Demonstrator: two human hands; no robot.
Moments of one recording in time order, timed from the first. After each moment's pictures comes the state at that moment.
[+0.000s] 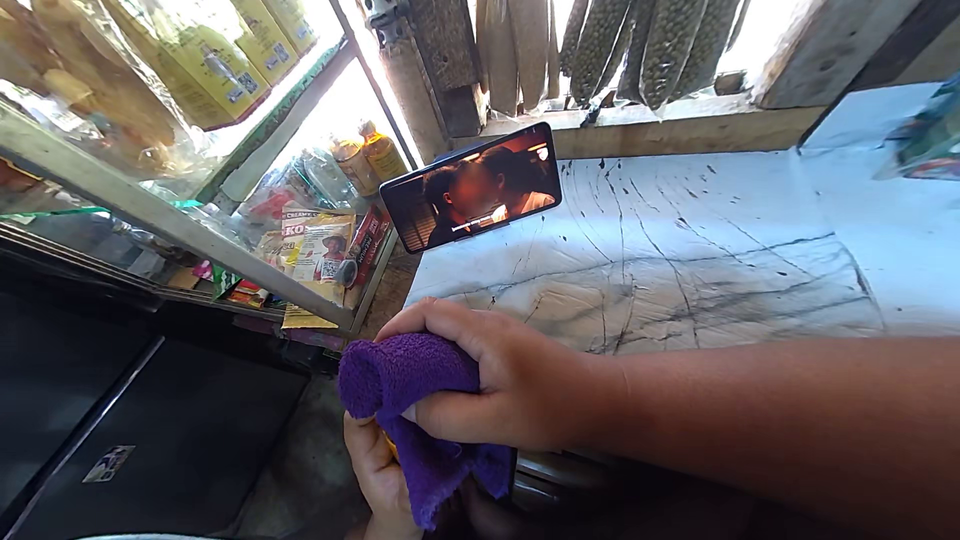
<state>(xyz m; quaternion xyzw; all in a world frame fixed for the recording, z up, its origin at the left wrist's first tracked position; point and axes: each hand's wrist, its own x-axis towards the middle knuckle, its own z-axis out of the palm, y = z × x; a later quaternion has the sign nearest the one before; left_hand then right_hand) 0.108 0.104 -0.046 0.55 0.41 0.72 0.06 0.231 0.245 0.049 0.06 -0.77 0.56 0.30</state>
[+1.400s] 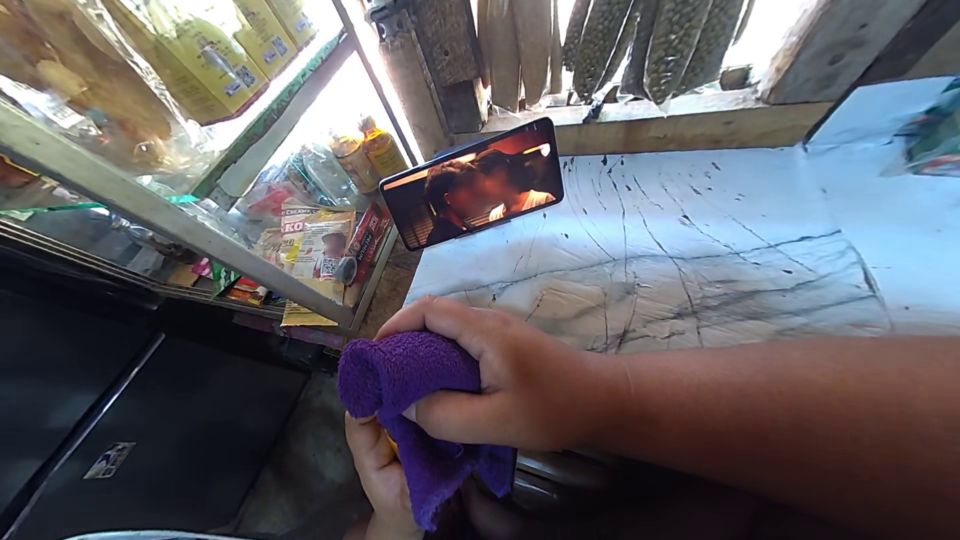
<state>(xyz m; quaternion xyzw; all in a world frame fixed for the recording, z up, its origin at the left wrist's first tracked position) 0.109 0.103 -0.049 0.55 0.41 0.73 0.08 0.232 0.245 0.049 0.05 -0.78 0.56 0.29</state>
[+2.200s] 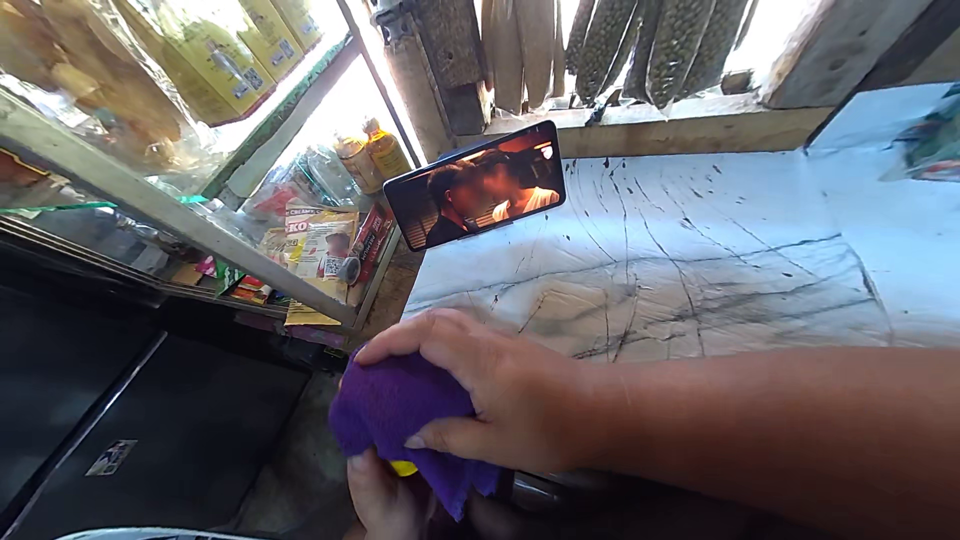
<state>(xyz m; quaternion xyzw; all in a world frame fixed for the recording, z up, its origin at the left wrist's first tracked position) 0.125 0.099 -0.031 0.44 0.37 0.80 0.16 0.233 0.241 0.045 0.08 -0.85 0.45 0.28</state>
